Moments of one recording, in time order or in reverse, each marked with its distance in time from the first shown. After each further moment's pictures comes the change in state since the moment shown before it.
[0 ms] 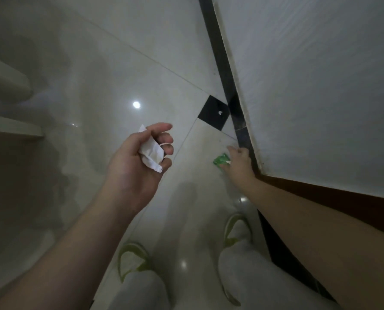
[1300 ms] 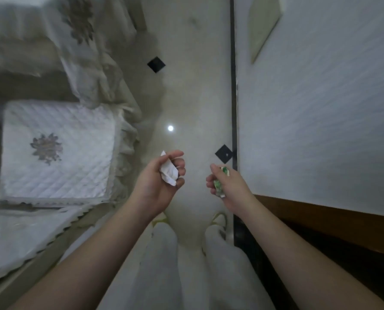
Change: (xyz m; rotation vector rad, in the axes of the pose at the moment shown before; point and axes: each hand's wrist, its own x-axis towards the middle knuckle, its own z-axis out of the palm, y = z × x) left_hand -0.384 0.211 0.154 -0.294 0.142 0.088; right_hand -0.417 -0.243 -0.351 1.067 -0.428 0.035
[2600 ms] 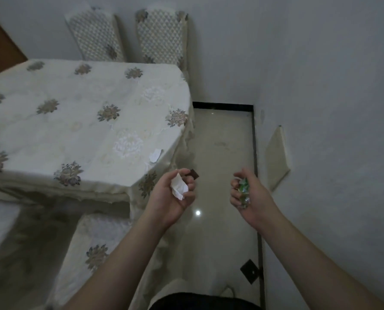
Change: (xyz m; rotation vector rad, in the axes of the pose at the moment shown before) left_hand 0.014 0.294 0.198 -0.127 -0.087 0.278; right_hand -0.015 -0.381 0.120 0.360 -0.321 -0.221
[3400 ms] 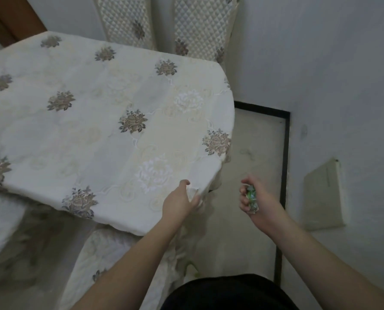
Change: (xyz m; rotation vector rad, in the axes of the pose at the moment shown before) left_hand 0.234 0.113 -0.129 1.758 0.421 0.335; right_hand 0.222 -0.001 0.136 -0.211 0.070 0.145
